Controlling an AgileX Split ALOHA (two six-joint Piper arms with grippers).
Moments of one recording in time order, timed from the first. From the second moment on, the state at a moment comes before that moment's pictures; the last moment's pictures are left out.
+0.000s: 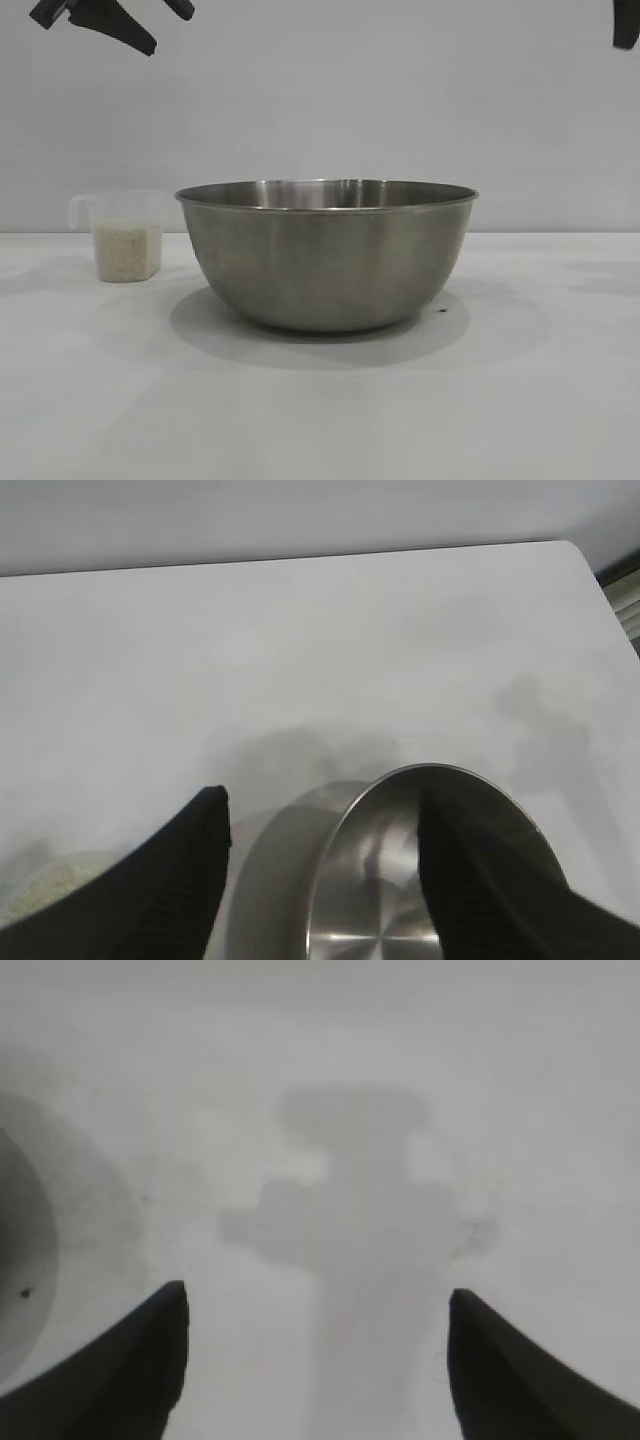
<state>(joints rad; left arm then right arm) -0.05 1.87 -1.56 -0.95 0.80 0.67 -0.01 1.72 -1.74 0.11 1.25 -0.17</state>
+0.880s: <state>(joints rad) -0.05 1.87 -1.56 -0.95 0.80 0.67 -0.01 1.15 -1.26 0.11 1.26 -0.17</state>
